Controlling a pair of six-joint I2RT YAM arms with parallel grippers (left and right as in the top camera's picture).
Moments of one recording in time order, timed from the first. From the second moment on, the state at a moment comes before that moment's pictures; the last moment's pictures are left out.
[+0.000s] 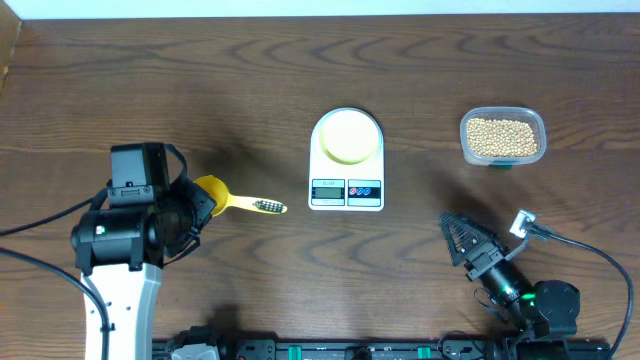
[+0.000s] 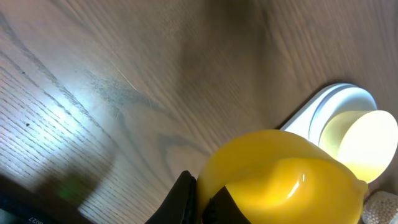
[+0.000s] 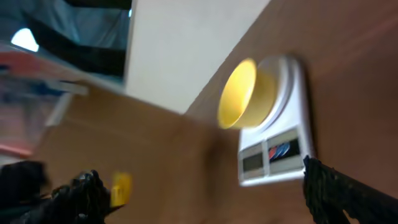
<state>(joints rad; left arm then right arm) 0.07 1.07 1.10 -1.20 0.08 -0.80 0.05 0.01 0.01 -0.04 -0.58 1.14</state>
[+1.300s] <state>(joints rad) 0.07 1.08 1.10 -1.26 0.10 -0.85 0.43 0.83 0.35 0.14 -0.83 0.90</state>
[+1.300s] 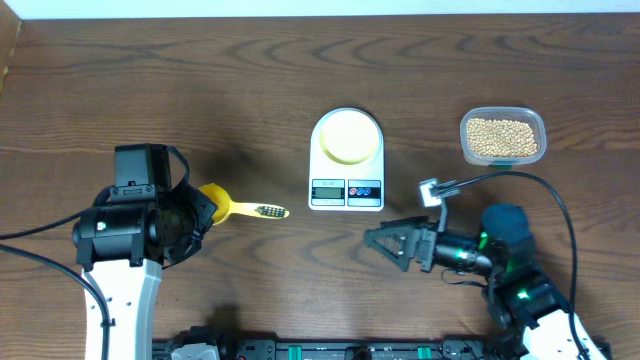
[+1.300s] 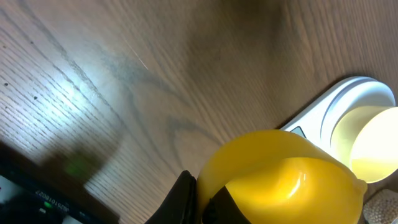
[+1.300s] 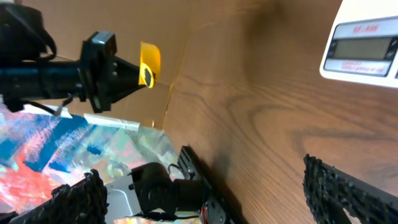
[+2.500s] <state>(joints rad) -0.31 1.21 1.04 -1.15 0.20 -0.96 0.82 1.21 0.36 0.72 -0.46 1.19</state>
